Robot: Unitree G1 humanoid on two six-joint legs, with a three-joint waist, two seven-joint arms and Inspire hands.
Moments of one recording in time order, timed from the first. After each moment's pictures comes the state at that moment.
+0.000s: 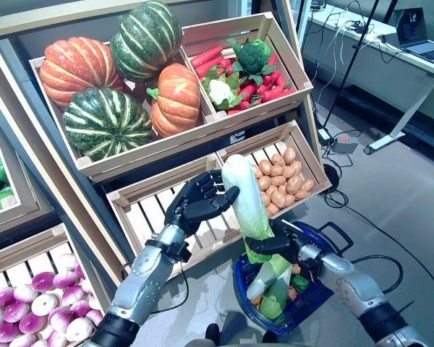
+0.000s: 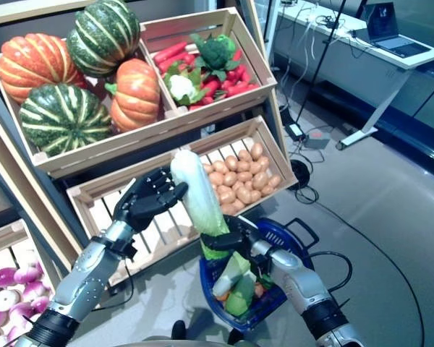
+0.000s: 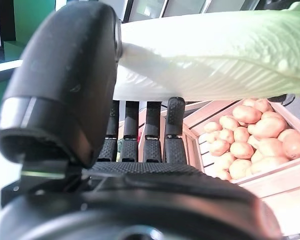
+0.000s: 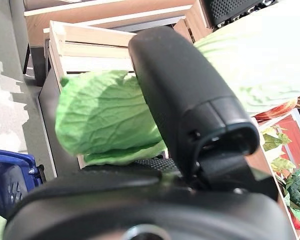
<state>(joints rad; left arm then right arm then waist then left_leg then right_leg) -0.05 0.44 -0.27 -0.03 -0.76 -0.09 -0.11 -0.14 -0.46 0.37 0.19 0.65 0.28 0.24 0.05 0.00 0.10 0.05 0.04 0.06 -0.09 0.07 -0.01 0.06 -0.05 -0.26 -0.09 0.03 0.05</state>
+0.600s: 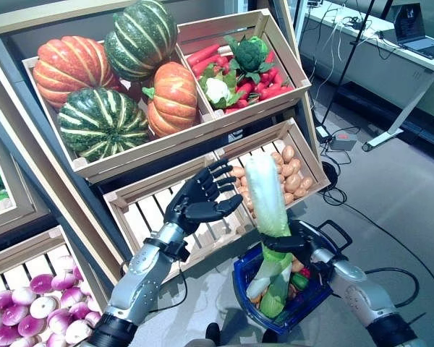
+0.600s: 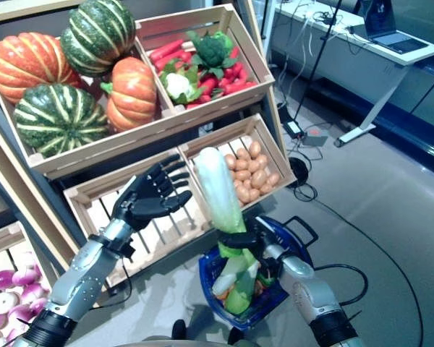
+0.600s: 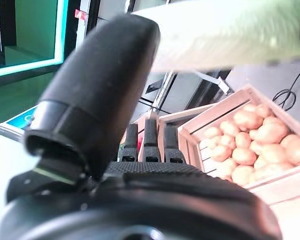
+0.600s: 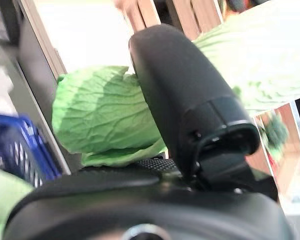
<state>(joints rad) -0.03 0.44 -0.19 -0.08 -0.77 -0.03 -0.13 -0.03 -0.49 0.20 0.17 0.64 0.21 0.13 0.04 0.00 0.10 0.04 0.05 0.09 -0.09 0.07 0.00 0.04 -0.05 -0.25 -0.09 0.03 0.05</state>
